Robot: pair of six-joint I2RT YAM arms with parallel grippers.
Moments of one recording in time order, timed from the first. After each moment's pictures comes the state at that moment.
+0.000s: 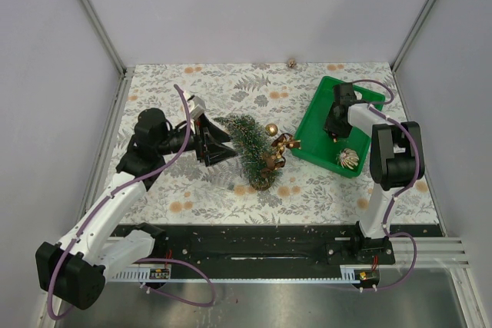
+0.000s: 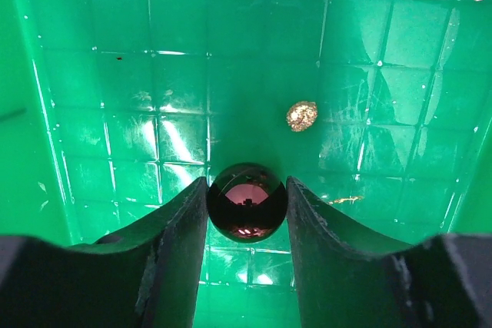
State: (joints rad) left arm -0.38 0.97 0.82 0.00 0.94 -0.25; right arm 0.10 1.91 1.27 -0.44 0.19 0.47
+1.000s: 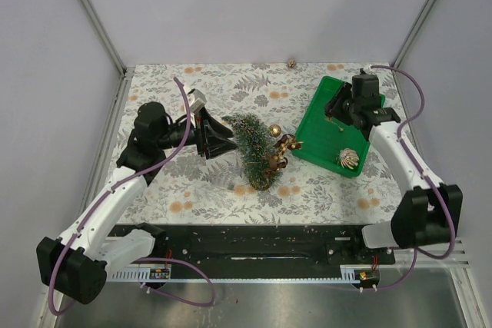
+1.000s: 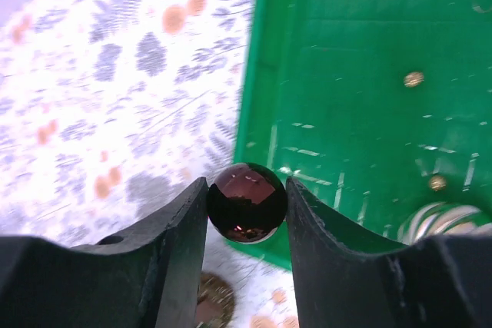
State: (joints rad) left arm -0.38 1.00 0.87 0.02 0.95 -0.27; right arm 0.13 1.44 1.18 -0.42 0.04 0.61
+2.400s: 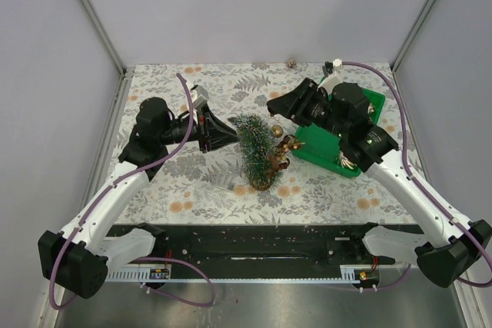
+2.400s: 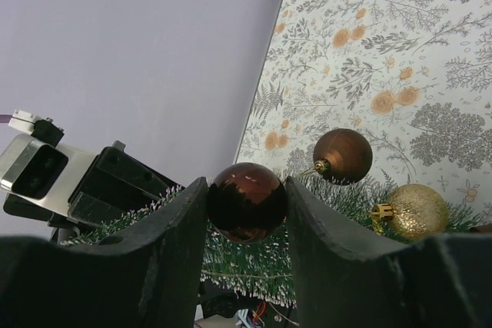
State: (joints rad) left arm -0.39 1.05 0.92 0.02 0.97 -0.25; right arm 0.57 1.14 1.20 -0.22 -0.17 0.92
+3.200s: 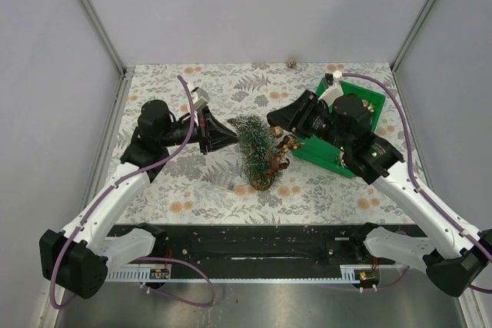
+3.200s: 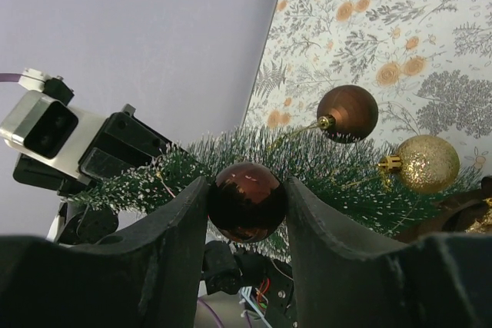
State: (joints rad) left arm -0.39 1.05 0.89 0.06 0.97 -0.27; right arm 0.65 1.05 1.14 -0.26 -0.12 0.95
